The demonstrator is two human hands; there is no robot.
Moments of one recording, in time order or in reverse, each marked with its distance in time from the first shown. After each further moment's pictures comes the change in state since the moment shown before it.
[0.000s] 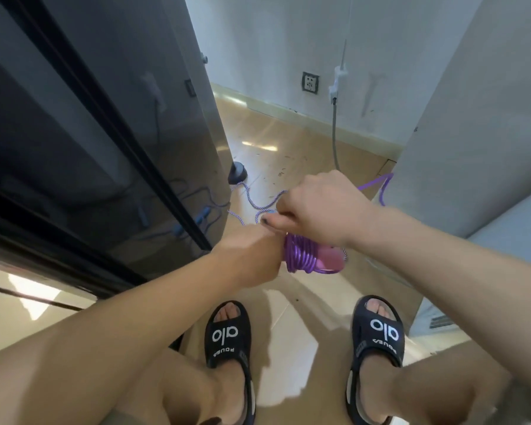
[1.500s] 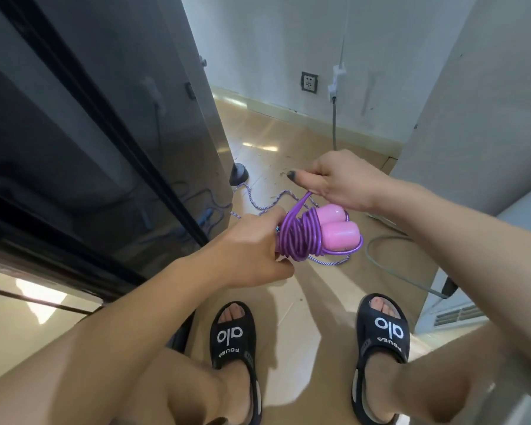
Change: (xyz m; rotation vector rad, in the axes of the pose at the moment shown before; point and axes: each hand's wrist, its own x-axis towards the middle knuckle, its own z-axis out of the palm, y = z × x) left_hand -0.015 -0.017 -0.014 -0.603 0.078 0.112; right_hand 0.007 0.053 0.011 0.605 -0.042 0.316
